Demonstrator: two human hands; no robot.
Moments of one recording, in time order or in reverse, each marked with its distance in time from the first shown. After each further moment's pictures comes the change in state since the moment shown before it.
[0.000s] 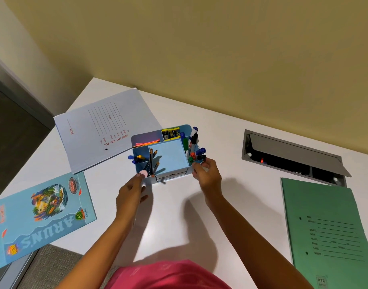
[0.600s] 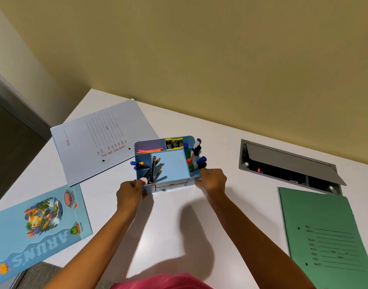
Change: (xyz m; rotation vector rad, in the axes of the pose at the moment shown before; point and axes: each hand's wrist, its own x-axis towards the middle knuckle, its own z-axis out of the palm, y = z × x) left_hand 0.031 0.030 0.017 0.221 0.055 -0.004; right_hand 0.031 -0.020 -0.002 -0.205 0.091 0.132
